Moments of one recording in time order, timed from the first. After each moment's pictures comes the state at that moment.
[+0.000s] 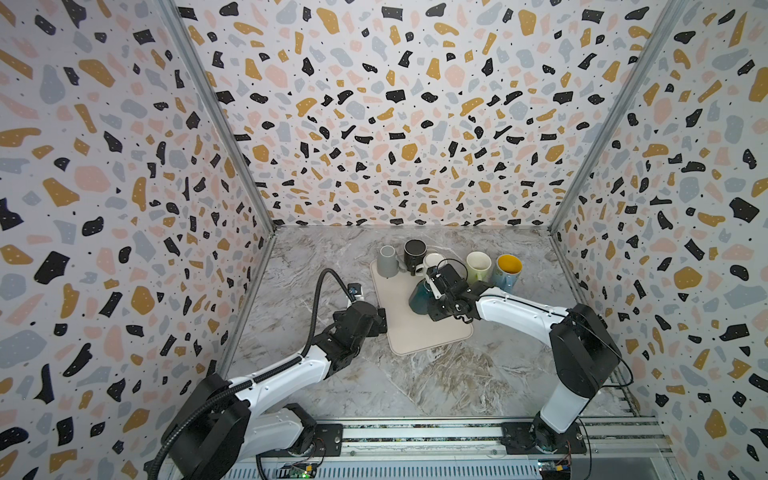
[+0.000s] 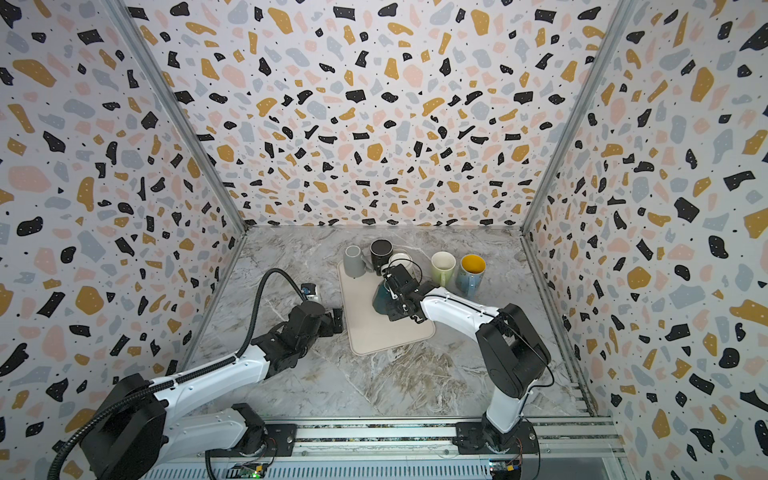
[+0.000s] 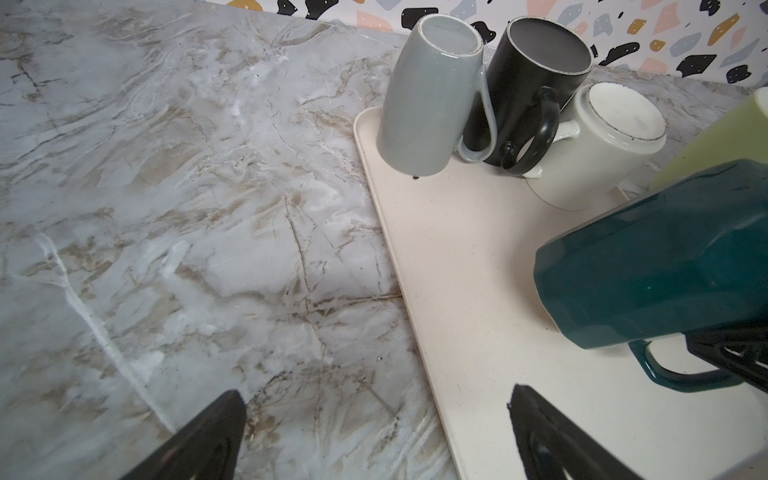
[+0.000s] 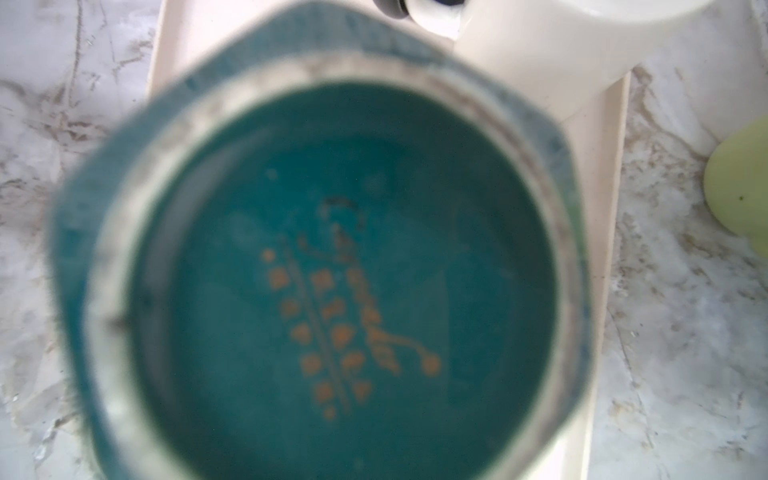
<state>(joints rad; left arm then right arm) -0.66 1.19 0.55 -0.04 -0.41 -0.51 0.70 1.71 1.16 -0.46 0.05 0.26</state>
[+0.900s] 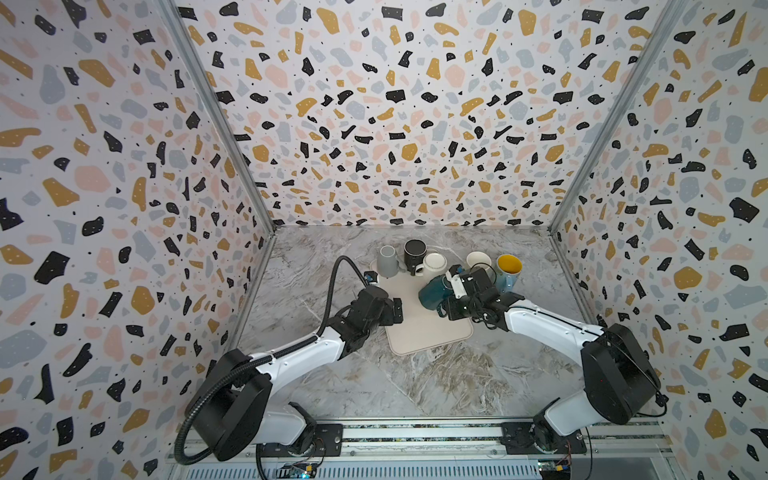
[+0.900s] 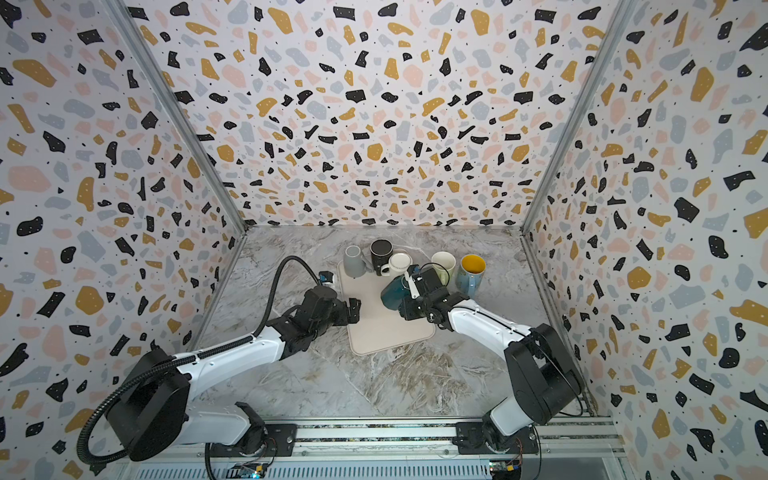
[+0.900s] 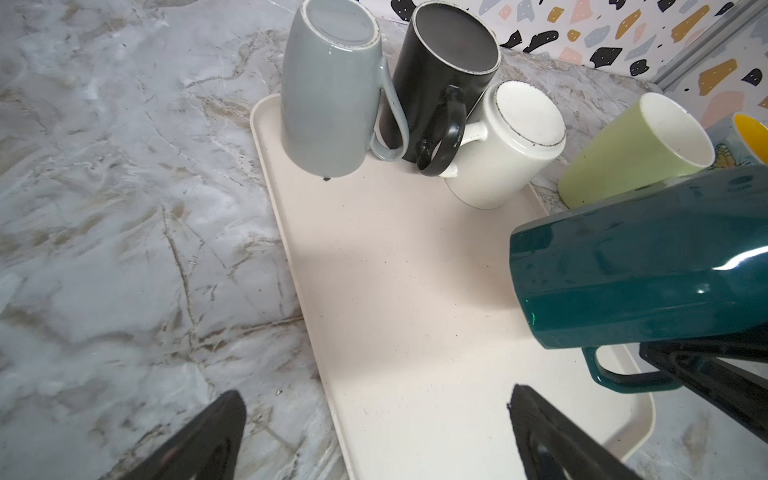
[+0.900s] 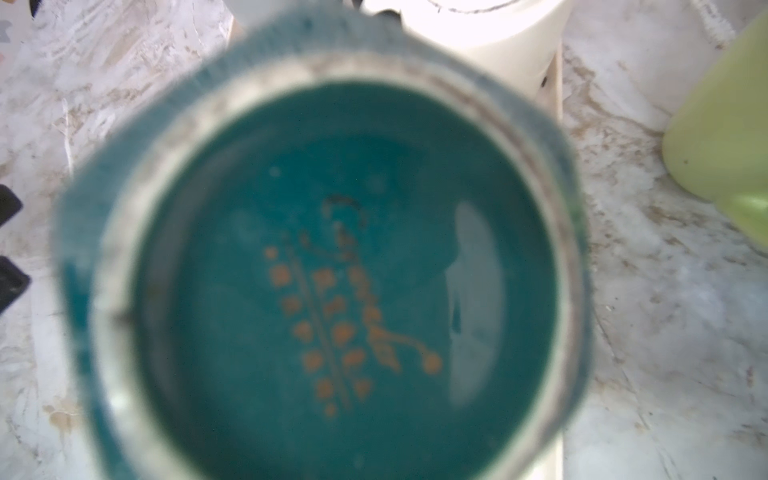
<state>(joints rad) -0.66 1.36 0.72 -0.04 -0.22 -0.53 0.57 1.51 0.93 -0.26 -0.13 0.29</state>
